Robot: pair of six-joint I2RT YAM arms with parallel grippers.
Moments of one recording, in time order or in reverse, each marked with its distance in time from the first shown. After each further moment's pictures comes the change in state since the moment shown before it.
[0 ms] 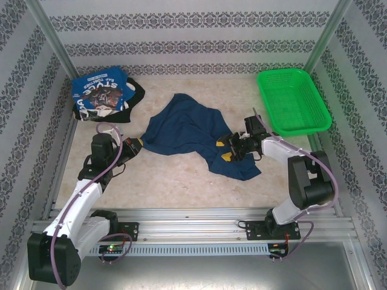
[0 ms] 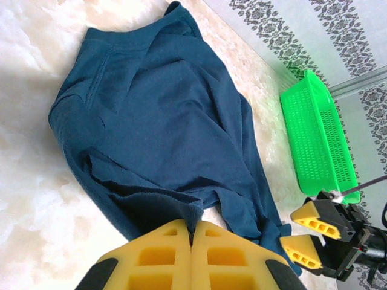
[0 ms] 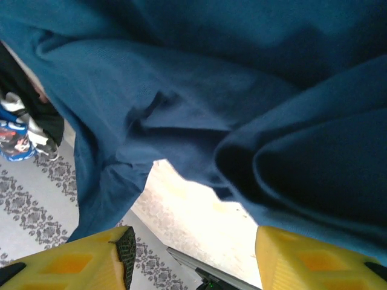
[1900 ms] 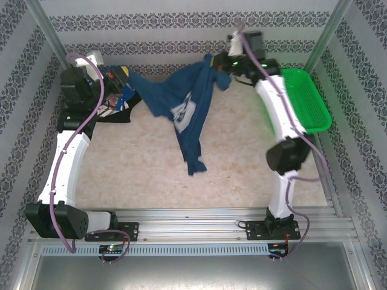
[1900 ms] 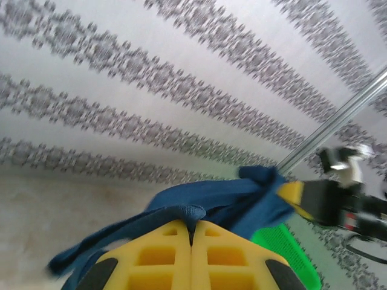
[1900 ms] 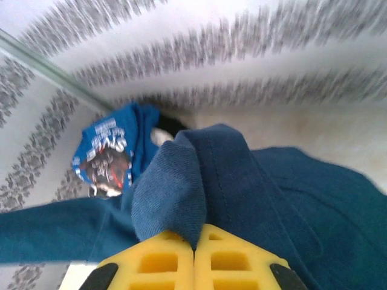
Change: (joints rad) left arm 0.108 0.389 0.877 -0.034 0.085 0.146; right arm 0.030 0.344 1.380 -0.430 0.277 -0.815
